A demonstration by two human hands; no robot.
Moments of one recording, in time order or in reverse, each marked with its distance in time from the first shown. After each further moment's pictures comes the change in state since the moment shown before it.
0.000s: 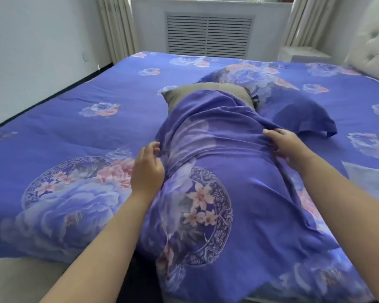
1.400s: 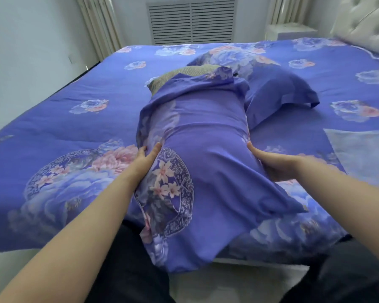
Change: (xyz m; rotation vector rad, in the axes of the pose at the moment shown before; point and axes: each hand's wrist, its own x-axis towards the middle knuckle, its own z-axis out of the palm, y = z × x) left_hand -0.011 -0.011 0.003 -0.171 -0.538 -0.485; right_hand -0.088 0.062 -0.019 0.188 -0.689 0.547
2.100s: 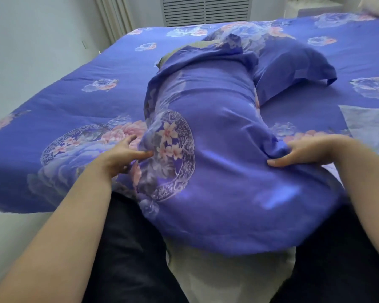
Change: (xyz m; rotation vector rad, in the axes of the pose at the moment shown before) left_hand -0.079 -0.028 -0.038 -0.060 -0.124 -0.107; right_hand -0.087 0.028 0.020 -1.102 0.371 0.039
